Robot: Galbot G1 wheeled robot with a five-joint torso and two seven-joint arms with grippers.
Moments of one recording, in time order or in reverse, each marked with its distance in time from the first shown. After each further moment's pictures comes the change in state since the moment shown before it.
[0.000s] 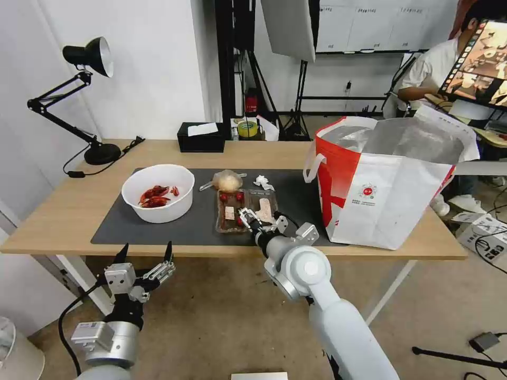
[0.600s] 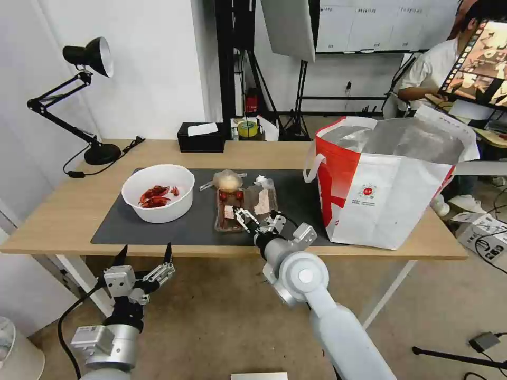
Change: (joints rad) left arm 0.017 -0.011 0.002 -0.004 0.014 -0.021 0.001; right arm -0.016 -0.026 -0.034 0.006 -0.179 -0.030 -0.116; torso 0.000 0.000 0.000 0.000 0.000
